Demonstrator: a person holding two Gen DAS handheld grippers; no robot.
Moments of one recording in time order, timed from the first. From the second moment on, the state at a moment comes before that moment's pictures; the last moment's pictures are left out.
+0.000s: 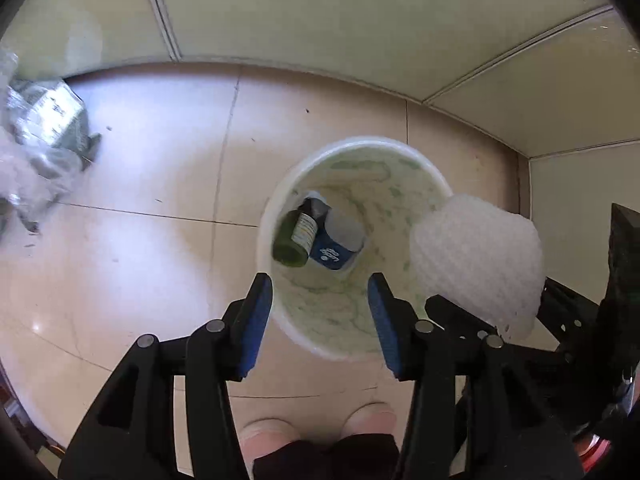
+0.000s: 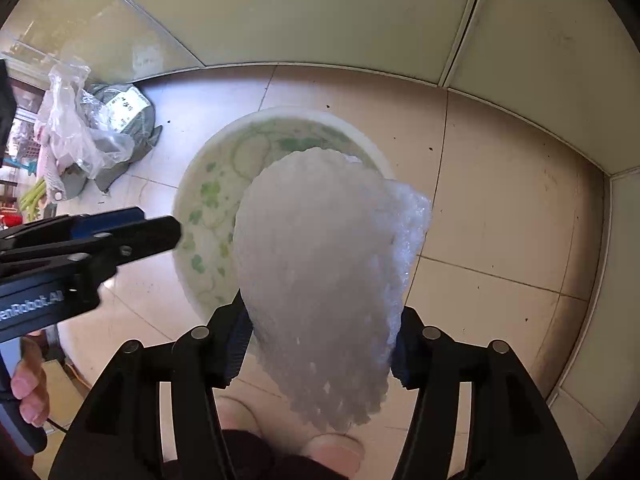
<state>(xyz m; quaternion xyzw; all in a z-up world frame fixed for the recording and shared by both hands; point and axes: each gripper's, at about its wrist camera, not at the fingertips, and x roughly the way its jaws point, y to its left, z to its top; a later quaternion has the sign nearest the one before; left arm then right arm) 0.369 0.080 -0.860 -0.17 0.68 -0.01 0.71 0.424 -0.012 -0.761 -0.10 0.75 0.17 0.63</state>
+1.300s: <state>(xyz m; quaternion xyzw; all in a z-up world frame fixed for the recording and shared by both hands) 0.326 0.090 -0.149 -0.07 0.43 -0.03 0.90 0.483 0.026 -0.097 -0.01 0.49 0.11 0.86</state>
